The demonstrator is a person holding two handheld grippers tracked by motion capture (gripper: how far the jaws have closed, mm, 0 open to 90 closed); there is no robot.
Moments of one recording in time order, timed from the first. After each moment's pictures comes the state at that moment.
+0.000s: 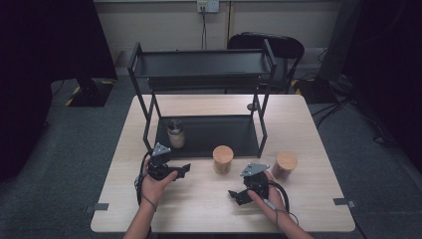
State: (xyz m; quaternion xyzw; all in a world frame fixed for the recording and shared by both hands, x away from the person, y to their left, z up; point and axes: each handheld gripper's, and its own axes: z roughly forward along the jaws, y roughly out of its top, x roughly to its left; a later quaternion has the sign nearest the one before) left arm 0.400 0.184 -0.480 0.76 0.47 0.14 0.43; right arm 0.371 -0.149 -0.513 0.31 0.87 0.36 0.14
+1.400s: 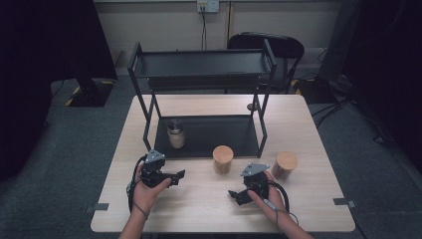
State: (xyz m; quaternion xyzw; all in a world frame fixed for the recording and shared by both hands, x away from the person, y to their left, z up) left arm 0.378 0.200 -0.477 0.77 0.46 0.14 0.42; right arm 0.371 -0.149 -0.513 0.31 0.87 0.36 0.14
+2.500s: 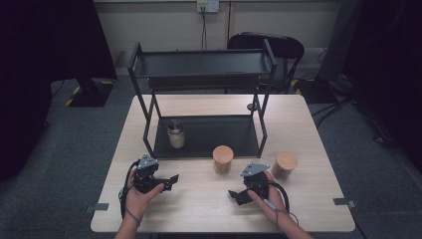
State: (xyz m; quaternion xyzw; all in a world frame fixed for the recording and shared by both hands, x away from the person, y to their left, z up) left arm 0.364 0.220 -0.482 0.77 0.46 0.15 0.42; right arm 0.371 -0.149 -0.513 0.31 0.87 0.36 0.14
